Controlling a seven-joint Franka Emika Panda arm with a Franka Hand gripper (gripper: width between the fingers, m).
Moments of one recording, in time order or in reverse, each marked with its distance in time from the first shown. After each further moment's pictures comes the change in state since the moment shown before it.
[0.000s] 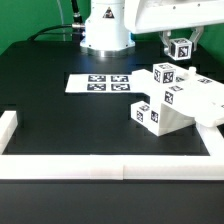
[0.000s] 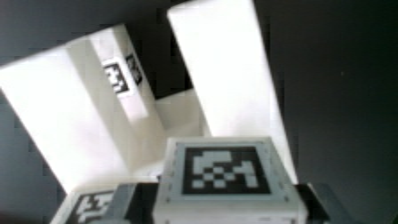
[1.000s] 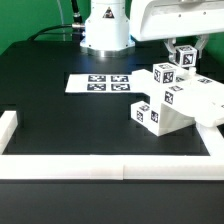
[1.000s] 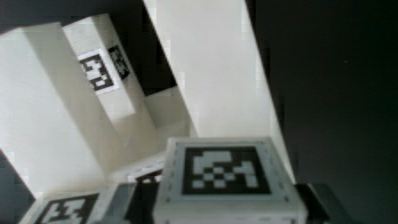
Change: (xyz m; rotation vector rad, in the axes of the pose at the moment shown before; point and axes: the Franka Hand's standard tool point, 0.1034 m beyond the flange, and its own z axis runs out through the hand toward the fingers) arm 0.004 -0.008 0.014 -0.010 -0.003 0.029
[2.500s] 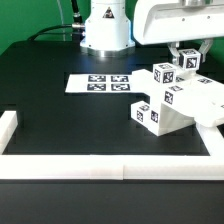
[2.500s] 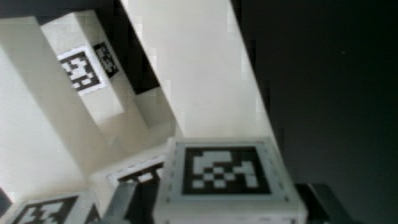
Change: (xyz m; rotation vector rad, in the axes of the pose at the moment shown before) arm 0.005 -0.005 0.005 -0.001 0.000 0.033
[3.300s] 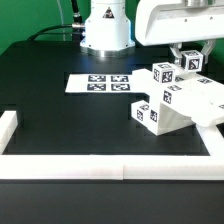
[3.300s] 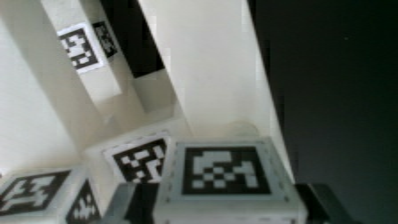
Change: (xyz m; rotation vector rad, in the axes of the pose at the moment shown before) arm 0.008 -0.001 0.000 -0.004 0.015 -0.004
